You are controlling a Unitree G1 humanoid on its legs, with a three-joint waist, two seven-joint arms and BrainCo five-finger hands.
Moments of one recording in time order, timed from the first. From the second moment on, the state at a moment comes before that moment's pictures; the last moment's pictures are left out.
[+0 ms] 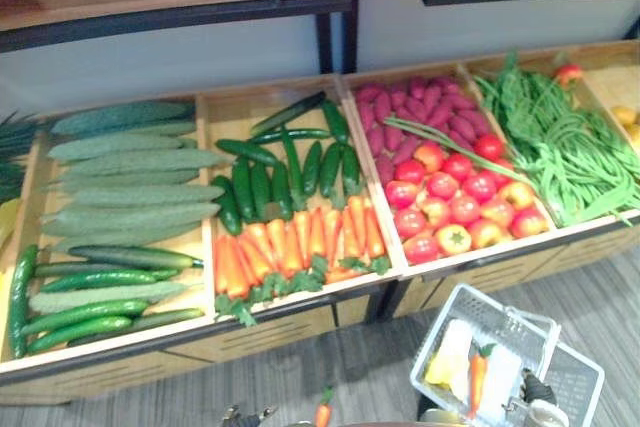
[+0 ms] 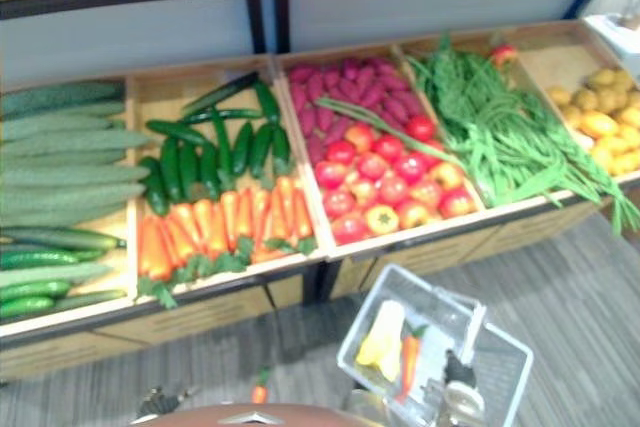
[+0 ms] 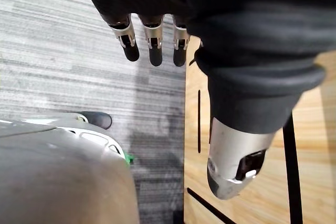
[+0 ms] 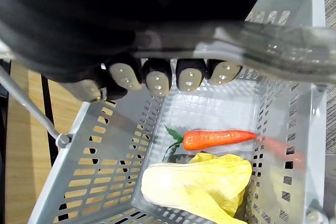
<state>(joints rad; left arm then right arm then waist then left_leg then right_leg) 0.15 0.06 0.38 1.07 0.05 -0.08 0.15 -0.01 -0.15 -0.57 1.14 -0.12 -0.11 -0.12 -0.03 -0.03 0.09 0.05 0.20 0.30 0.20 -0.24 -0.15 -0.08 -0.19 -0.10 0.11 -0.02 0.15</state>
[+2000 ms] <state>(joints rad) 0.09 0.03 0.31 1.07 0.25 -0.10 0.19 -0.01 -0.14 -0.40 1.06 -0.12 -0.14 -0.13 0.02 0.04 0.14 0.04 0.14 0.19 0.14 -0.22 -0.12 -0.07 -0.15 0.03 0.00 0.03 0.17</state>
